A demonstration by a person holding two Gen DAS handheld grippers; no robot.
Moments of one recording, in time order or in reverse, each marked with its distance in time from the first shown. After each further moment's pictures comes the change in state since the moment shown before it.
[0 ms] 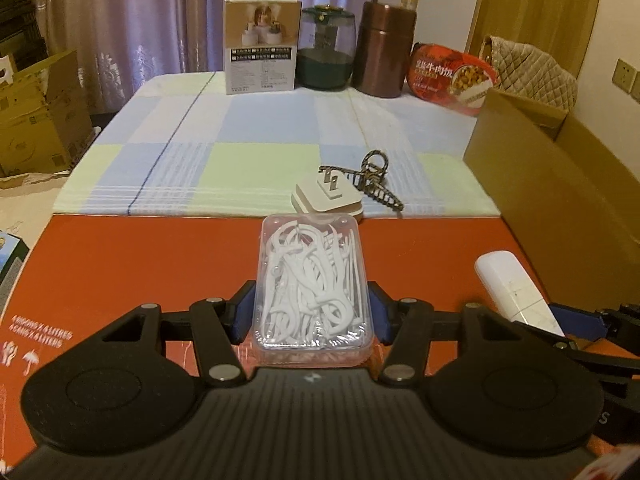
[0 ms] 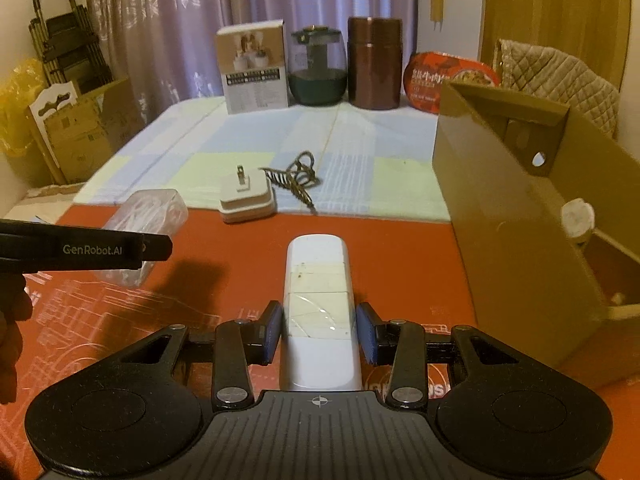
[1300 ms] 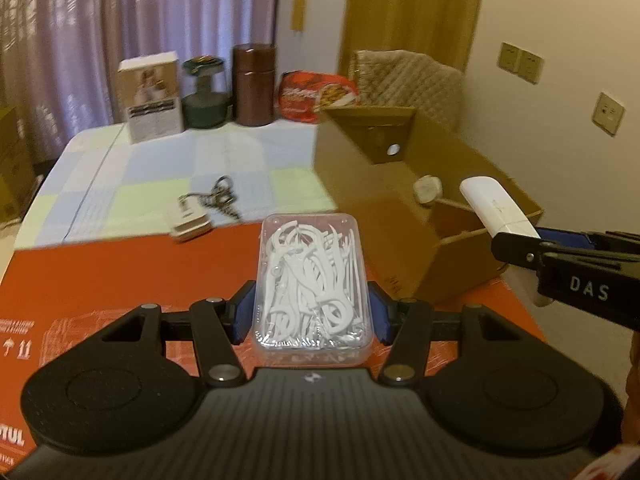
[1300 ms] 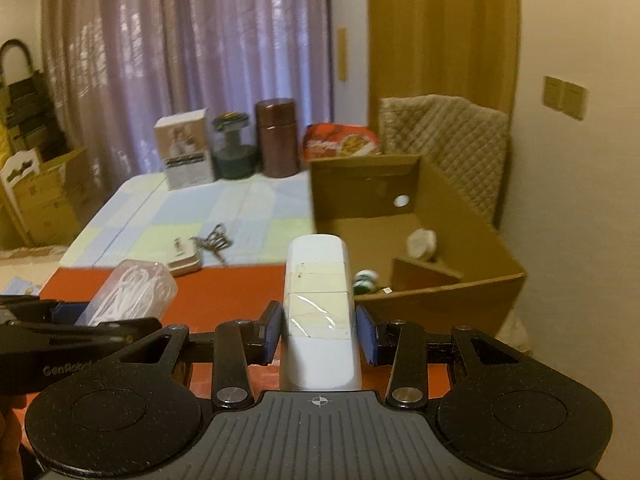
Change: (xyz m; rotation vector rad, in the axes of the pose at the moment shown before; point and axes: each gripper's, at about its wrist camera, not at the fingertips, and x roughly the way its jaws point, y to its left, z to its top) left arm -0.125 -0.136 -0.026 0.153 -0.060 -0.181; right arm -0.179 -0.068 -0.007 0.116 -0.152 -0.161
